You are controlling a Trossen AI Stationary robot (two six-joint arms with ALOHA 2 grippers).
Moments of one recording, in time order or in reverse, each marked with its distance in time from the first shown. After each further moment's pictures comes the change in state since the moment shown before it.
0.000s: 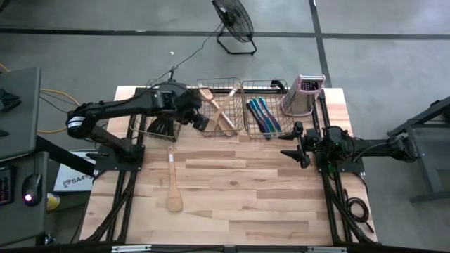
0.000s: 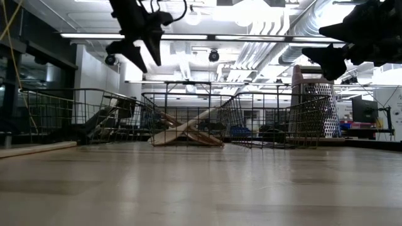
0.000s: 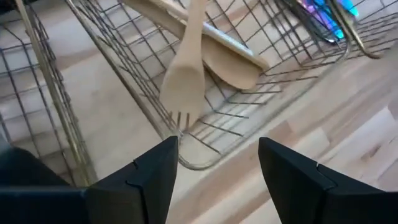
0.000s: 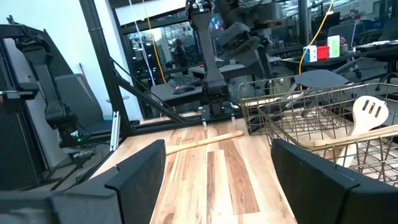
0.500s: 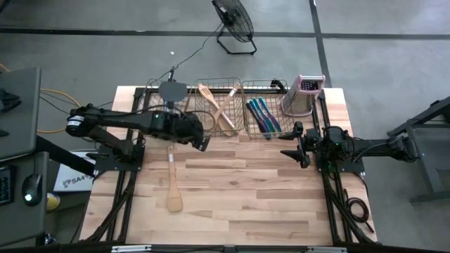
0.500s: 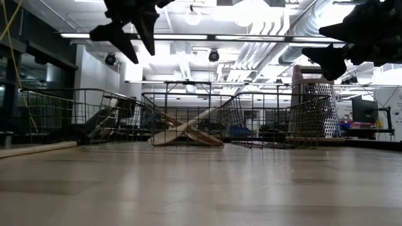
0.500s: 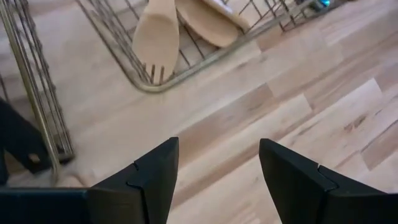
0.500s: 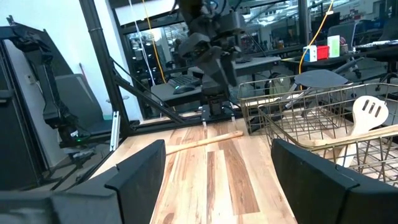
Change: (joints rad) left arm -0.293 0.001 0.000 -0.068 -0.144 -0.300; right arm 0.000 0.000 0.000 0.000 0.000 0.000
